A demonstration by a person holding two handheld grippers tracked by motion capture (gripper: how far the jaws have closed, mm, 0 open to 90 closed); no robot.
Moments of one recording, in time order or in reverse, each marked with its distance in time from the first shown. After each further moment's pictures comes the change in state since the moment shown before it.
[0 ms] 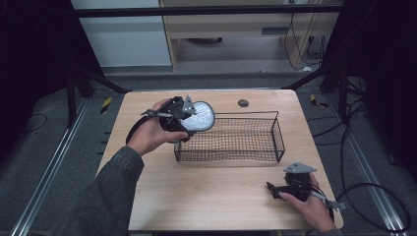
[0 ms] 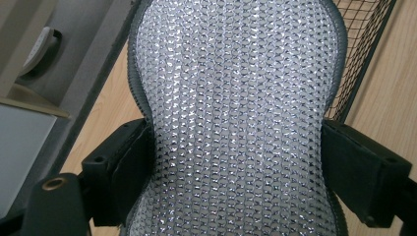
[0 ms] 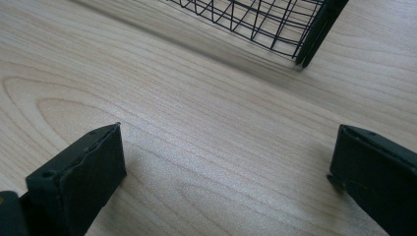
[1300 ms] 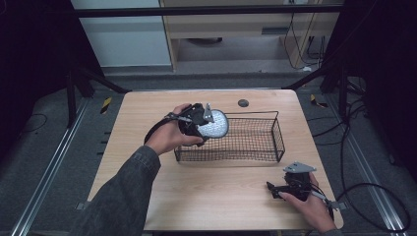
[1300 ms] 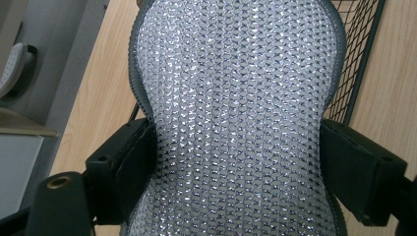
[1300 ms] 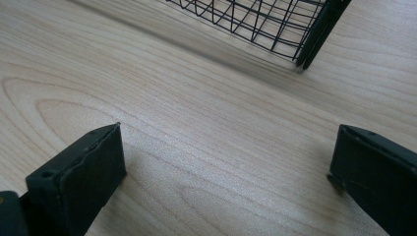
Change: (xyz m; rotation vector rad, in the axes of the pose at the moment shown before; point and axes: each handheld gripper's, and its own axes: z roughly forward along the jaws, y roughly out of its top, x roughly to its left) left arm -0.017 0.021 0.046 0.039 -0.054 0.101; right arm 0.000 0.001 0.001 0.000 0.002 0.001
